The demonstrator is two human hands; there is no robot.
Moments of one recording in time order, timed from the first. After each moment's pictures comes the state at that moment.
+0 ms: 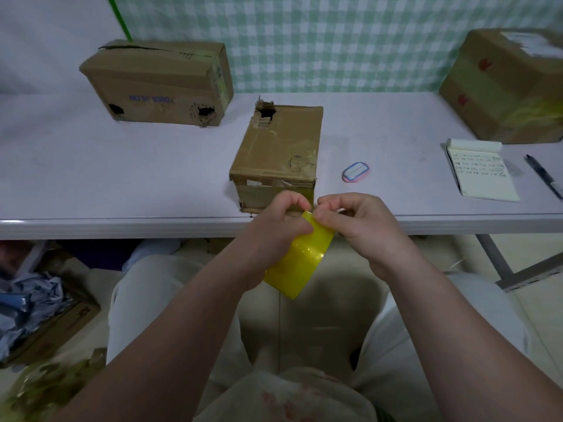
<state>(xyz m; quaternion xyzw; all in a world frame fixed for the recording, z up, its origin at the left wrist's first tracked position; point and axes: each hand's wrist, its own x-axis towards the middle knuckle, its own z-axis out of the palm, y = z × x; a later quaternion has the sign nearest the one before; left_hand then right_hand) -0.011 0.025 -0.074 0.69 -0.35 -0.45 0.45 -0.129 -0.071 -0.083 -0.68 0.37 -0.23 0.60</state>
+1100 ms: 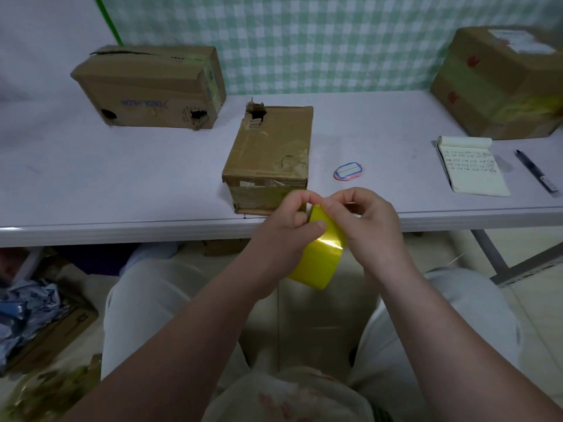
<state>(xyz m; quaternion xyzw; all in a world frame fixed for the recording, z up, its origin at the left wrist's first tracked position) -0.033 0.023 -0.077 0.63 -0.39 -0.45 0.50 -0.136 -0.061 -0.084 -0.68 0.42 -0.34 0.48</state>
